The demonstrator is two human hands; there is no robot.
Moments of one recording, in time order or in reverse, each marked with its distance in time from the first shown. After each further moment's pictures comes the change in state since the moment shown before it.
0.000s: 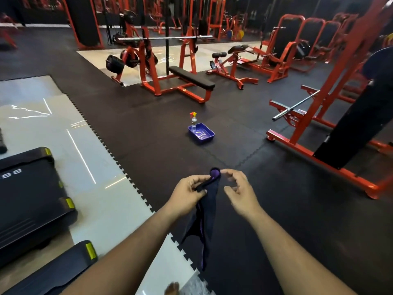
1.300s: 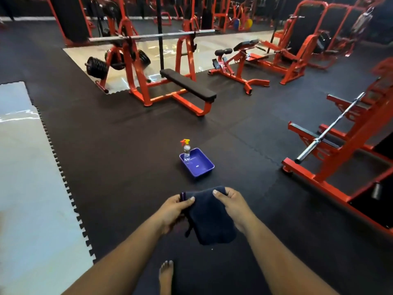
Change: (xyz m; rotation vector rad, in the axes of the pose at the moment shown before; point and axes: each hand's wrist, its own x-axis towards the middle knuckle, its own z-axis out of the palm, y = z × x) left_hand 0.720 -0.050 -0.049 -0.276 -0.025 -0.489; right_hand 0.703 0.246 -0.037 0.394 -0.179 0.524
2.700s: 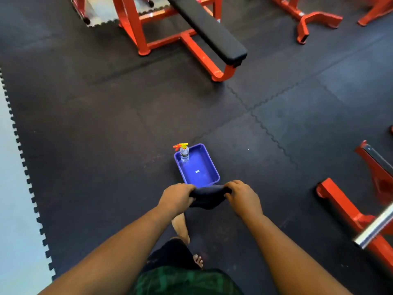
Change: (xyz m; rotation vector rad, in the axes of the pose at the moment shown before) left_hand 0.674 0.214 -0.058 1.301 0.075 -0.030; right_hand 0.702 -0.088 -0.145 -1.151 -0.111 -0.082
